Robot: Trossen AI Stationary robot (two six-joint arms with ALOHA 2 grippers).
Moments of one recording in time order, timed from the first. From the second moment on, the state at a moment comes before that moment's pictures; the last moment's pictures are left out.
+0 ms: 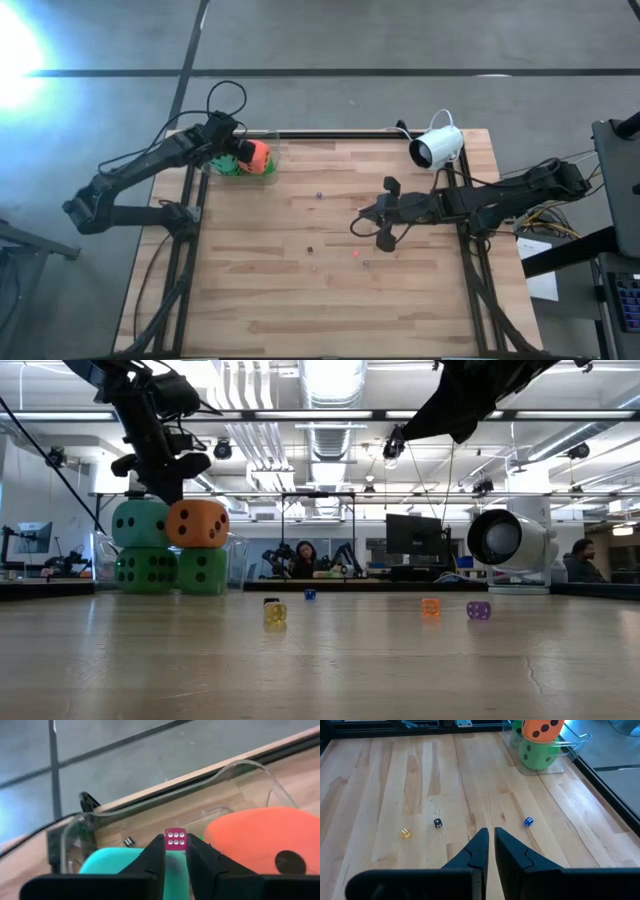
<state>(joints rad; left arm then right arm) 0.76 1.11 0.87 -0.68 -0.40 -0.28 0.16 1.18 0.79 -0.17 0.31 0.18</state>
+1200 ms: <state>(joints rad) 0.76 1.11 0.96 -0.69 -0.38 -0.33 0.16 1.18 0.79 -0.17 0.31 0.17</state>
